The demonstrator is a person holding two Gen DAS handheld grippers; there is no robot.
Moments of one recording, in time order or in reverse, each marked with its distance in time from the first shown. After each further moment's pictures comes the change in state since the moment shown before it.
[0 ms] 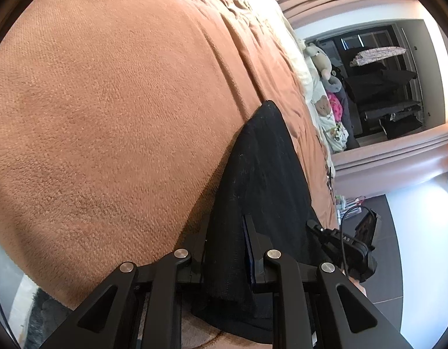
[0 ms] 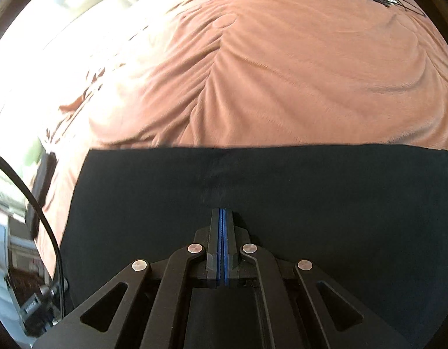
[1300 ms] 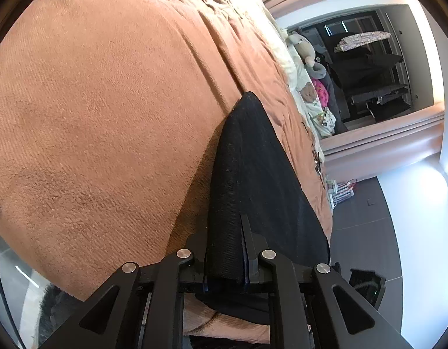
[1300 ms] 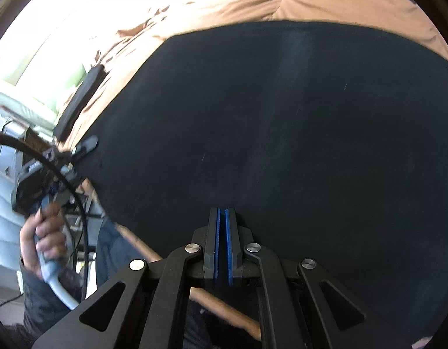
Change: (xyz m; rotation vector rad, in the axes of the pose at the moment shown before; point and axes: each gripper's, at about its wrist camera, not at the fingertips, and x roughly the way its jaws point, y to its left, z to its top) left arm -0.002 -0.006 0.004 0.074 0.049 -0.048; right arm -0.060 0.031 -0.158 -0.243 0.201 0.113
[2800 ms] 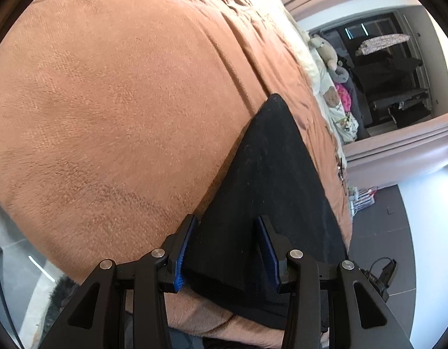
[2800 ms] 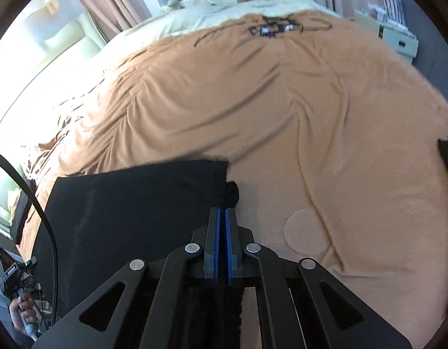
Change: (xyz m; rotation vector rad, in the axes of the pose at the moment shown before) left arm 0.000 0.010 0.003 -0.033 -0.022 0.116; right arm -0.159 -0.180 0.024 0.243 -0.388 -0.281
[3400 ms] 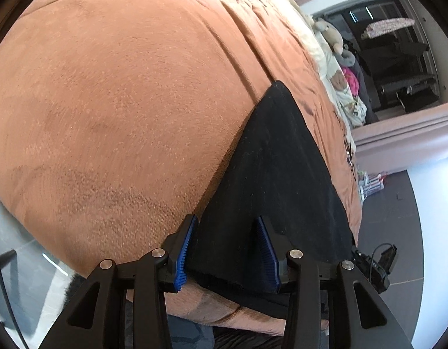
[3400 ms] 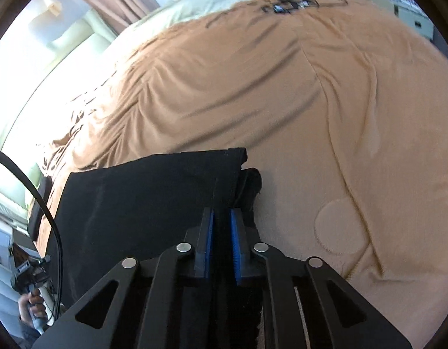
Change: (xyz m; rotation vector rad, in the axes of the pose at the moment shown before) left arm -0.001 -0.009 0.004 0.028 0.078 0.064; right arm 0.039 -0.019 0.016 0.006 0.066 0.125
